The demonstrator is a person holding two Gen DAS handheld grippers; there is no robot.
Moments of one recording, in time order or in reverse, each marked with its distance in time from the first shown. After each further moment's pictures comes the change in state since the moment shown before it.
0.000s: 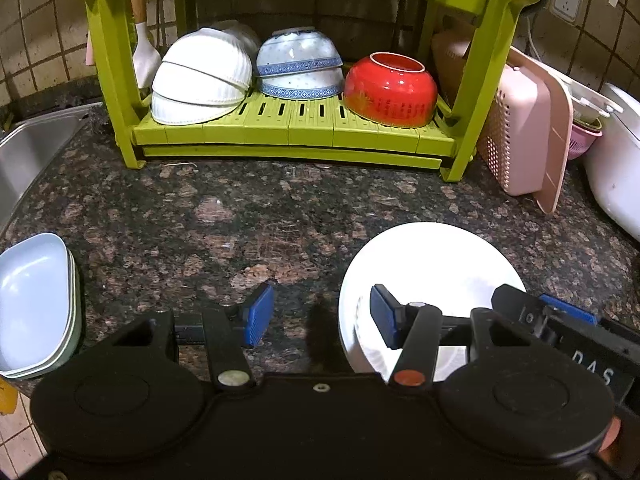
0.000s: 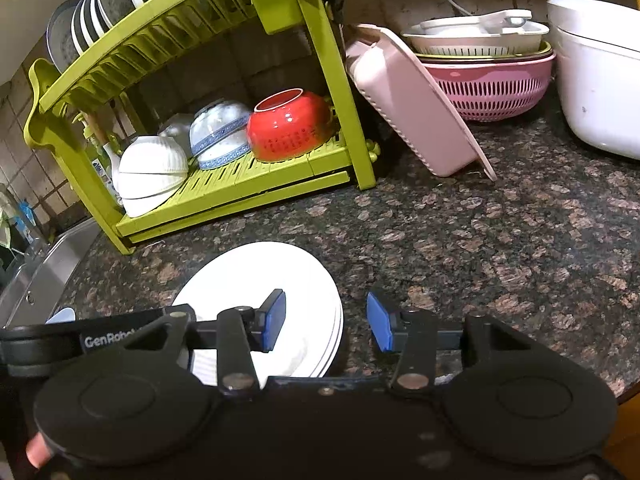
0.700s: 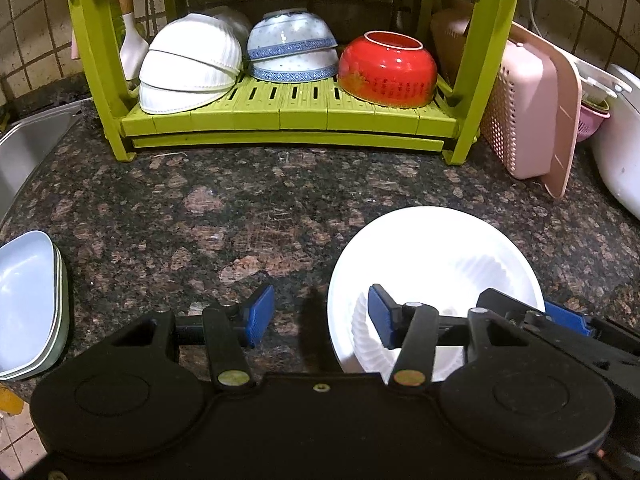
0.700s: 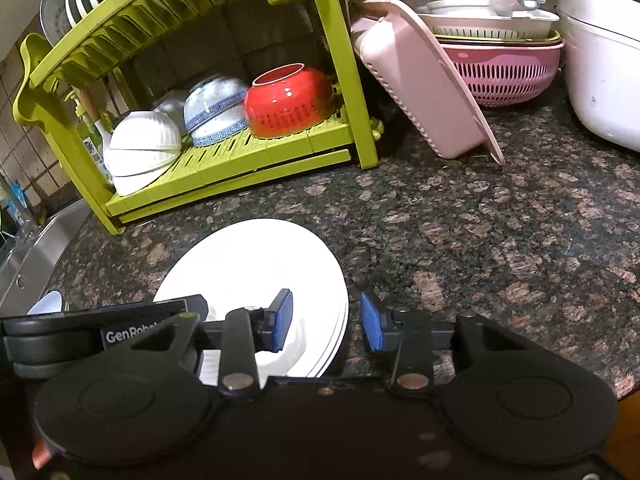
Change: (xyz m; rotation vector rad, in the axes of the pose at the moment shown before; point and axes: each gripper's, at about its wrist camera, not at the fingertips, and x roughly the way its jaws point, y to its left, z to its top) left arm 0.017 -0.009 -0.003 0.025 0.039 0.018; right arm 0.017 0.006 -0.004 -0.027 0.053 -0.023
